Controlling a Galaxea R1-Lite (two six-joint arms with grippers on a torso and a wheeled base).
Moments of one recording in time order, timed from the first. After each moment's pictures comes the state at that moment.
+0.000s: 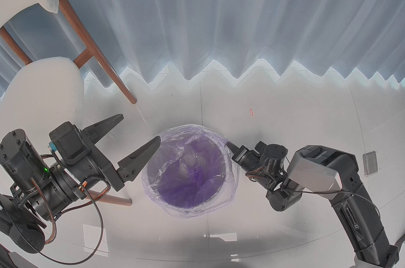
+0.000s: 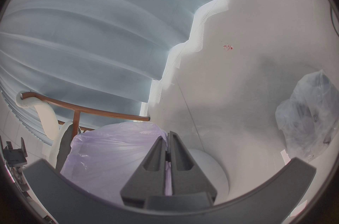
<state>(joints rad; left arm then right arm) -0.50 1.54 -0.25 -1.40 -0.19 -0.04 0.30 2.79 -1.33 -1.44 0.15 0.88</state>
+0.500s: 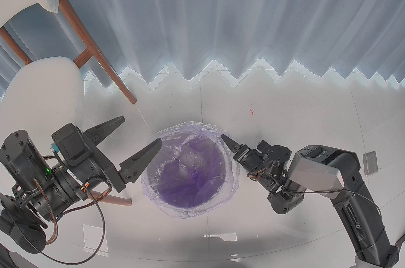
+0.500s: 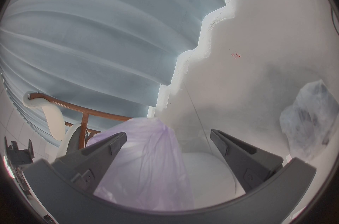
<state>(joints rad) -0.50 1.55 -0.25 -1.40 -0.19 -0.04 0.31 2.77 -1.27 -1.55 0.14 0.88</state>
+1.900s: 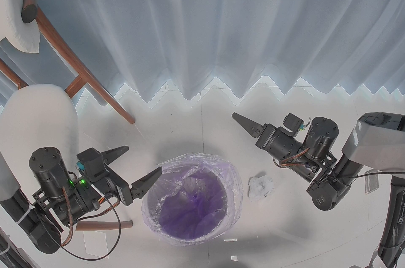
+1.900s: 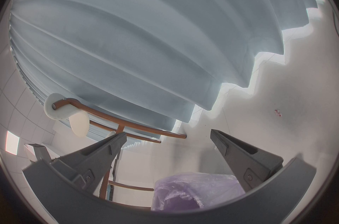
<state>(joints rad) -0.41 1.77 -0.16 -1.51 -0.22 0.01 0.34 2.20 -0.74 -1.55 0.25 0.71</state>
